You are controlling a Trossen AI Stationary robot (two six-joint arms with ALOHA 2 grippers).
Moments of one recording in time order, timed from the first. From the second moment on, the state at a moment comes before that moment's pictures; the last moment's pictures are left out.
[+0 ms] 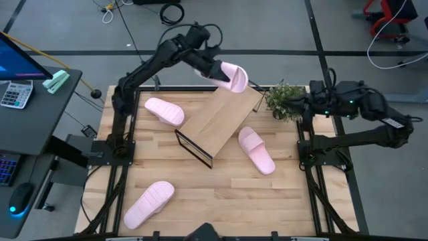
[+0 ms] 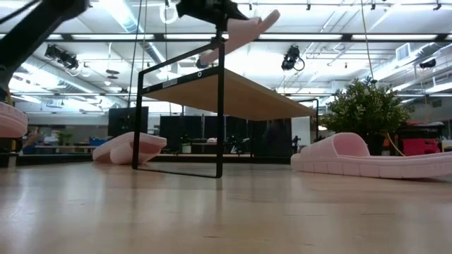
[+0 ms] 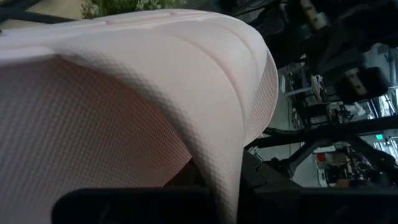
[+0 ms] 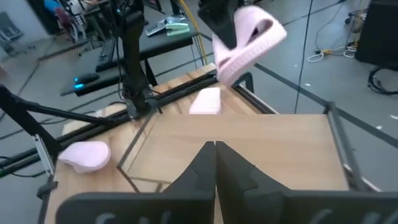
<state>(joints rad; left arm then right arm) 0.60 2.07 2.33 -0.91 0.78 -0.56 -0.13 0.75 1.26 -0.85 0.17 0.33</state>
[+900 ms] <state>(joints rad) 0.52 2.21 2.34 -0.60 0.79 -0.72 -0.13 0.80 1.27 -0.97 0.16 0.32</state>
